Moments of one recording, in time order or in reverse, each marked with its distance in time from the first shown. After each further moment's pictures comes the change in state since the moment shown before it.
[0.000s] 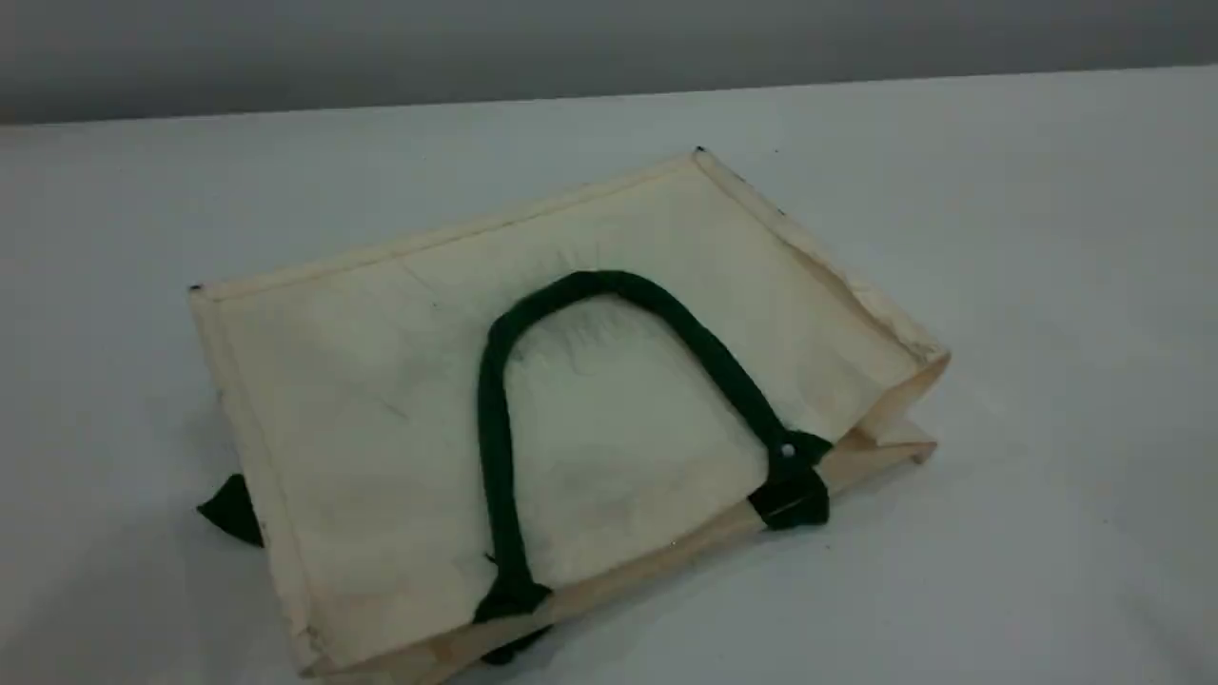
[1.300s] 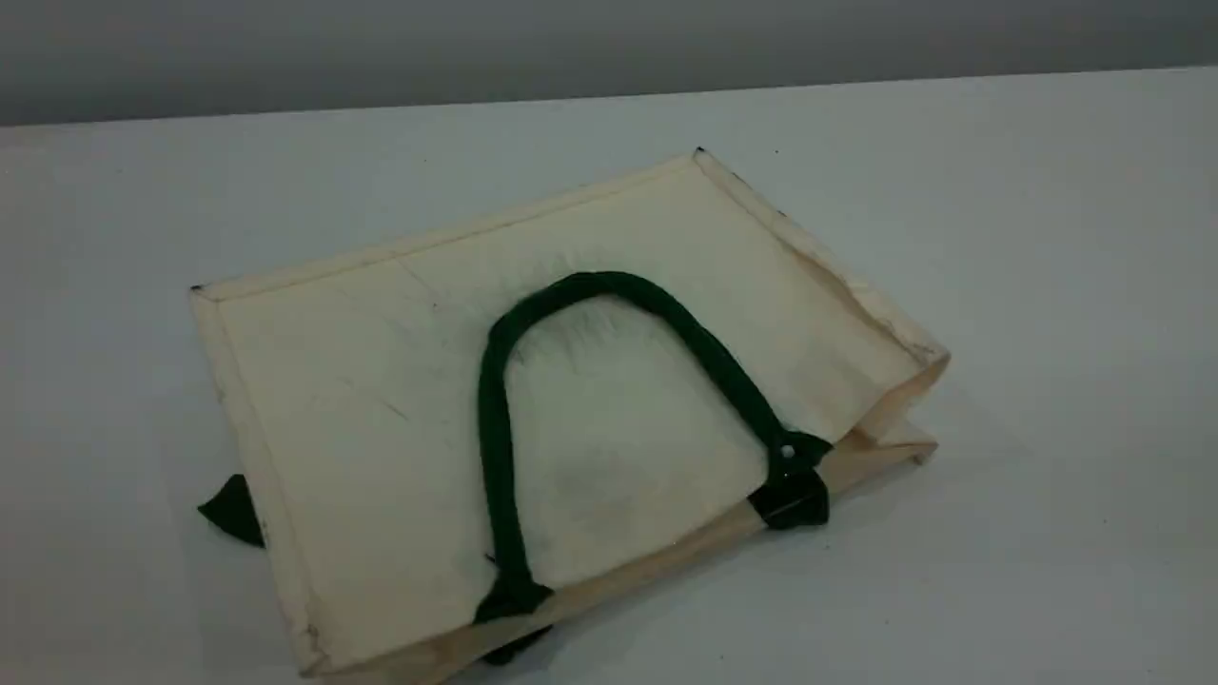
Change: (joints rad) left arm 0.000 -1.348 1.248 0.057 -0.001 -0.188; right arm 0.001 -0.556 0.352 -0.181 0.379 0.253
